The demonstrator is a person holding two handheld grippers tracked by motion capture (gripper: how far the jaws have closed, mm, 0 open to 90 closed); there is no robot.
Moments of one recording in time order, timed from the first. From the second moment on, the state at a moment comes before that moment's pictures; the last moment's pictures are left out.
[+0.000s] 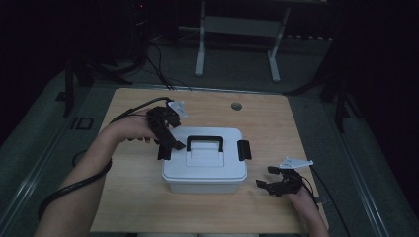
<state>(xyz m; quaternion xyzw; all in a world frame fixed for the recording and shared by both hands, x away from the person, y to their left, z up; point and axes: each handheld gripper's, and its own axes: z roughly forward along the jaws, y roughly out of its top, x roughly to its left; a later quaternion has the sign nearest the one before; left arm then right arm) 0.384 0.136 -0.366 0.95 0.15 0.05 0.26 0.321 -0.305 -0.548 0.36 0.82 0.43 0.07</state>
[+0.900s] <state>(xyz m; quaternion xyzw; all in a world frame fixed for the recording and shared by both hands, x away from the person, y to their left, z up) 0.333 0.239 -0.408 0.92 0.19 0.05 0.34 0.320 -0.303 -0.550 0.36 0.83 0.42 0.08</state>
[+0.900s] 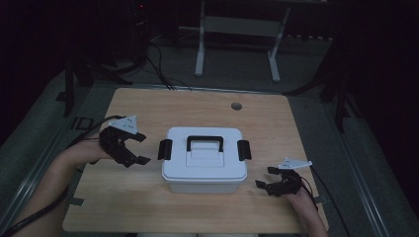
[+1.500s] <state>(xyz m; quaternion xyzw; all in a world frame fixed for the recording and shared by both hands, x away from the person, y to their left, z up) 0.311 0.273 -0.491 0.89 0.25 0.06 0.38 0.319 -0.305 -0.547 0.36 0.82 0.44 0.10</state>
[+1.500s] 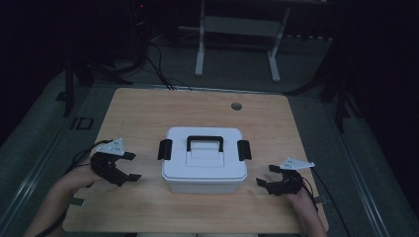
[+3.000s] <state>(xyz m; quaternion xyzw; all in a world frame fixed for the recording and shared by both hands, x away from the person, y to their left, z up) 0.273 0.271 -0.556 0.76 0.41 0.25 0.43 0.318 -0.326 -0.554 0.48 0.74 0.44 0.19</state>
